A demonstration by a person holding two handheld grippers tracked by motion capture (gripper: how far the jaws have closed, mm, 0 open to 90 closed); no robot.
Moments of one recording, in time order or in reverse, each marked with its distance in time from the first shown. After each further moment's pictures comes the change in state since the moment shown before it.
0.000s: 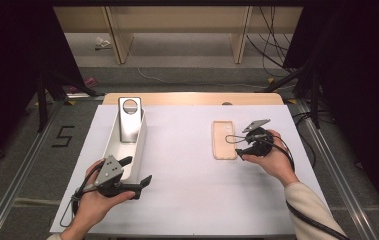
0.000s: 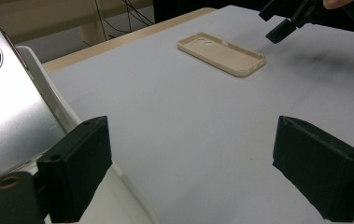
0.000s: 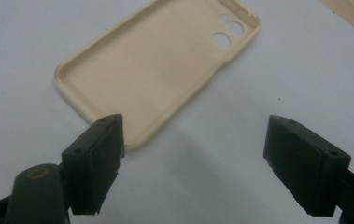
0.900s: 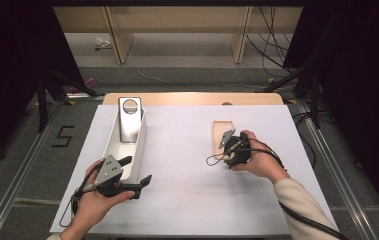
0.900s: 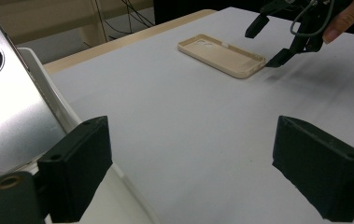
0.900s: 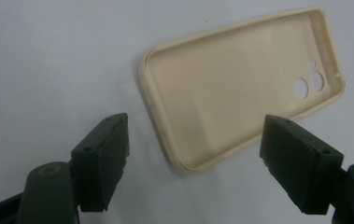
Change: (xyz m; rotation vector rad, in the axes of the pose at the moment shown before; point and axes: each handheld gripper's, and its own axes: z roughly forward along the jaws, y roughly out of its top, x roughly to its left) left arm 0.000 0.000 0.000 -0.003 0.000 -0.002; right arm 0.049 0.030 0.018 0.160 0.022 -0.465
